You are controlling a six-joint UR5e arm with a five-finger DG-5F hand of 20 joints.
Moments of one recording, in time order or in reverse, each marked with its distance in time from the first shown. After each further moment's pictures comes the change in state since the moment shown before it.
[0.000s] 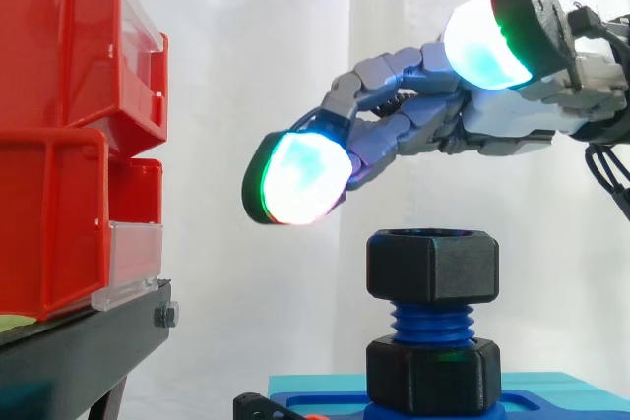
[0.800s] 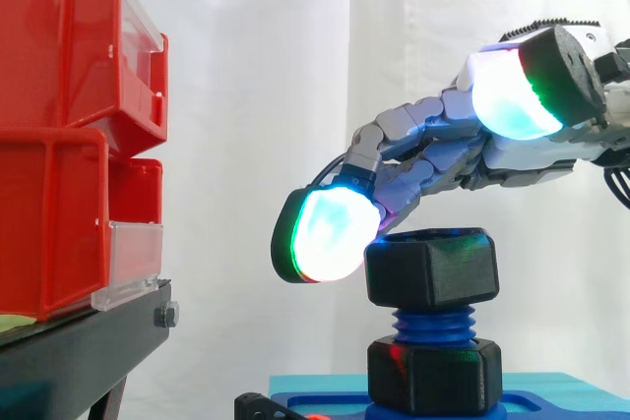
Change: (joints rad) arm -0.005 0.000 -0.002 -0.085 -0.001 -0.001
